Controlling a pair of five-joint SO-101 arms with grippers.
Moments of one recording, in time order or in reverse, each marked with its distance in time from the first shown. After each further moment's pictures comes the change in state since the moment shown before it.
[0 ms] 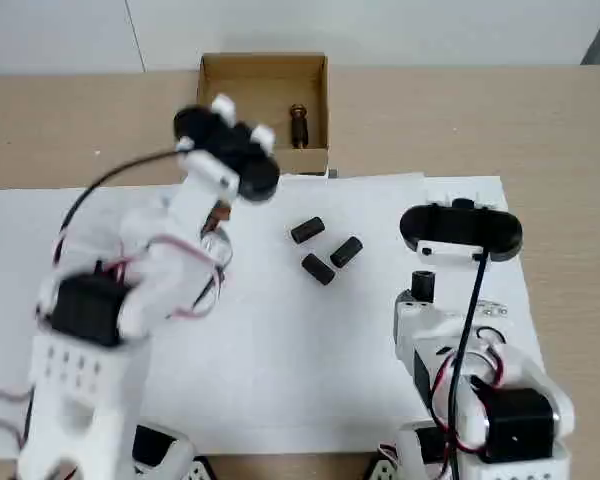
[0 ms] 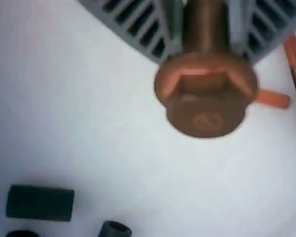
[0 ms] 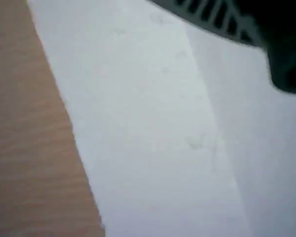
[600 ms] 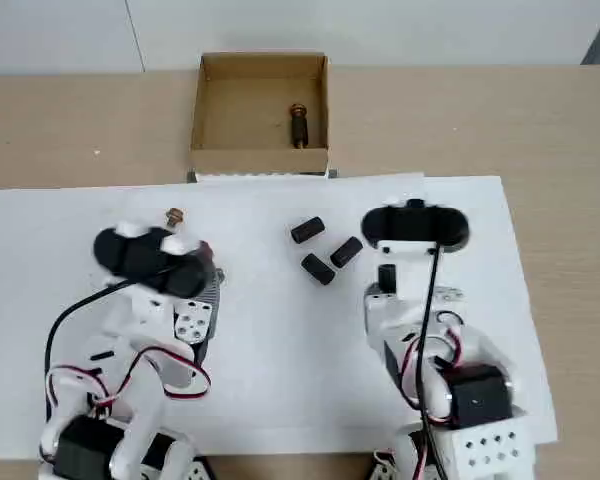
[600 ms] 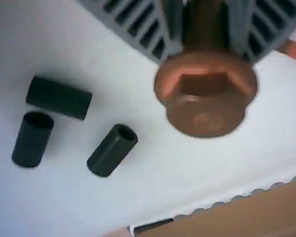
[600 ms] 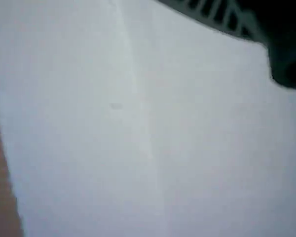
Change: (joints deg) left arm 0.0 -47.8 46.1 -23.2 18.8; right arm -8.2 -0.4 18.8 -19.7 -0.8
